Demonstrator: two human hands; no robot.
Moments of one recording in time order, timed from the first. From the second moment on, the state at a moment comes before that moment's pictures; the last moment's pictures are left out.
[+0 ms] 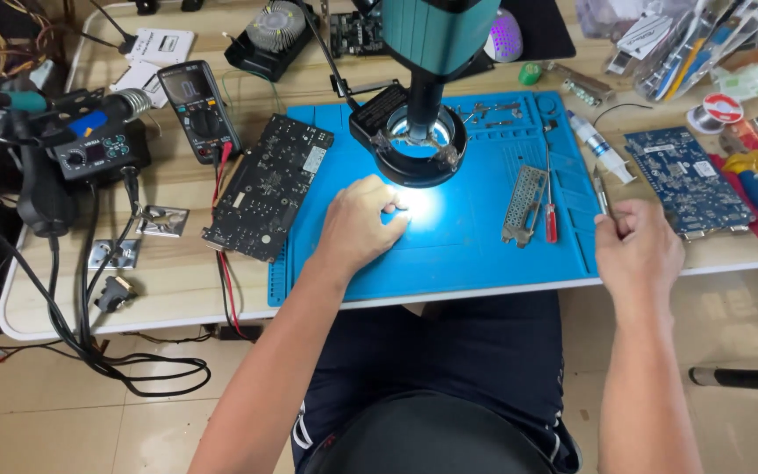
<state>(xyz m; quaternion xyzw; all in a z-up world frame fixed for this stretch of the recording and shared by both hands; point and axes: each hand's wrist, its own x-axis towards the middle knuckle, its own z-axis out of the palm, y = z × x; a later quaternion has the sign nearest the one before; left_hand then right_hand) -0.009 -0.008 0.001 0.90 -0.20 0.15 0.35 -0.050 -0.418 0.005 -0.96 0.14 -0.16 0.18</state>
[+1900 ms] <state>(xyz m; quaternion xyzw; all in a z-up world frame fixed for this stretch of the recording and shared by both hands) -0.008 -0.043 0.146 0.84 -0.19 0.29 0.42 -0.055 -0.427 -0.022 -0.94 0.06 -0.29 0.16</state>
